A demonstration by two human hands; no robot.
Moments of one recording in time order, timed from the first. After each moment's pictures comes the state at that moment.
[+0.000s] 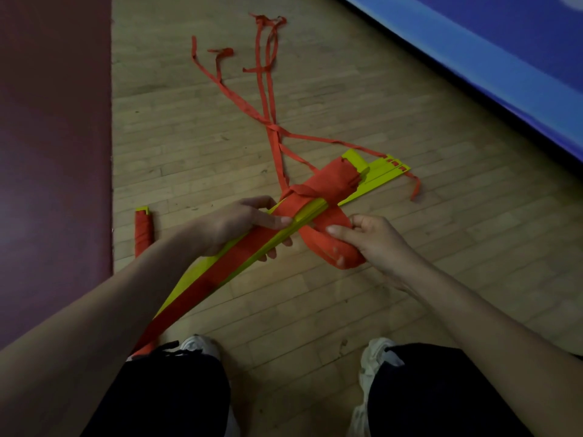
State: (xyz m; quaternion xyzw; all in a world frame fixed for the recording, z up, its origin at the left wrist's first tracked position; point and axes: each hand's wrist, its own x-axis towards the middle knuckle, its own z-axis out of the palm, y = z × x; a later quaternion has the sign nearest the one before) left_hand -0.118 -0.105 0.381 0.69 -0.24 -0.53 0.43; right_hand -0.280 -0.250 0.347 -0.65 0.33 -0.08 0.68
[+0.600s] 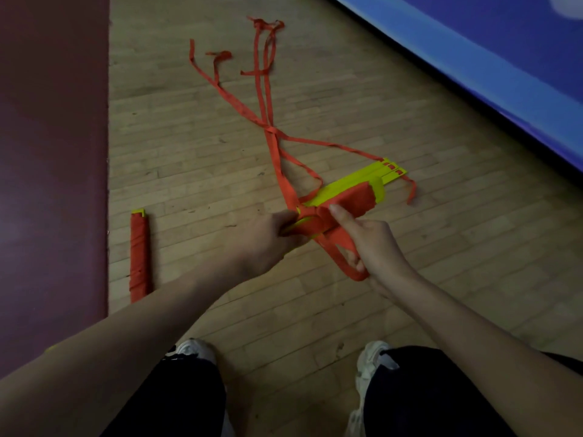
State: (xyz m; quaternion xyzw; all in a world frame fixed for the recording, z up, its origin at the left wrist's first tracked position) left_hand -0.145 -0.119 0.349 0.83 -0.44 -0.22 0.26; right_hand -0.275 -0.242 0.351 -0.67 0.43 -0.16 0.58
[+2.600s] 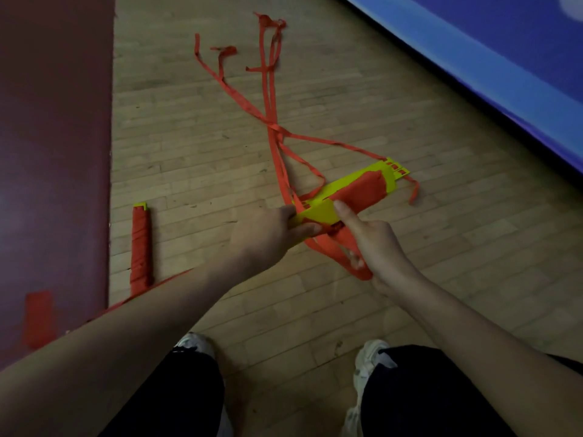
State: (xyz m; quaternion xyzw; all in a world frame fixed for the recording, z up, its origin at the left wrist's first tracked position) left_hand -0.149 -0.125 0.347 0.86 -0.42 -0.17 0.23; right_hand -0.275 -0.245 0.342 -0.69 0.45 -0.14 0.54
